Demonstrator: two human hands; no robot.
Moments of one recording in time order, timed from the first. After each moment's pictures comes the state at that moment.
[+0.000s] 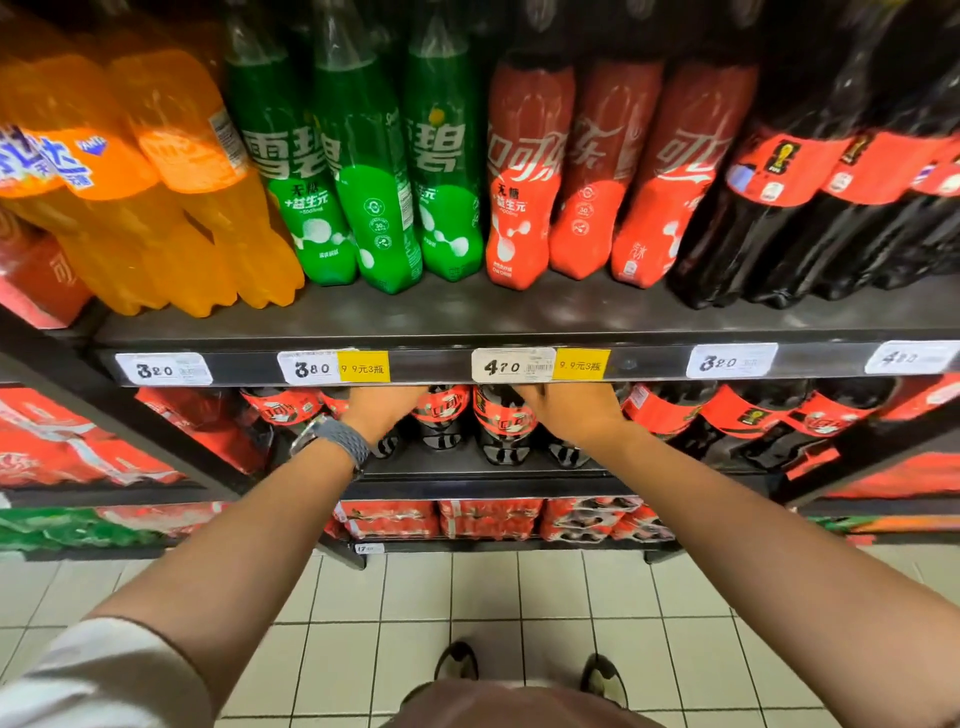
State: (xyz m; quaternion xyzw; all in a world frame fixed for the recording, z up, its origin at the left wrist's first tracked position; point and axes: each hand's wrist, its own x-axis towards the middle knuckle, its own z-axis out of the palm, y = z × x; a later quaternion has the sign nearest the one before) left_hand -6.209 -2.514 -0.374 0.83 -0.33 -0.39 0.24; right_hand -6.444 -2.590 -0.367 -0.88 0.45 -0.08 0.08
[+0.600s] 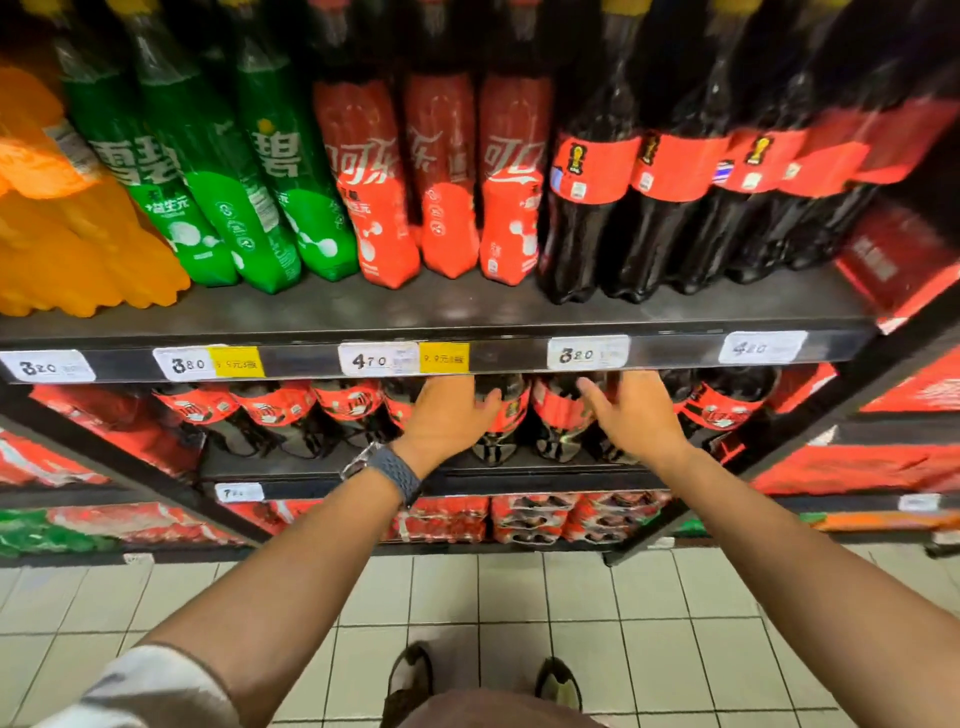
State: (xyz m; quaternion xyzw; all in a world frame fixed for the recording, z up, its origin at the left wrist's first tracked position) left_hand -6.410 -2.555 -0.365 0.75 -0.62 -0.11 0.21; right_hand -6.635 -2.633 -0.367 -0.82 0.52 -0.19 0.13
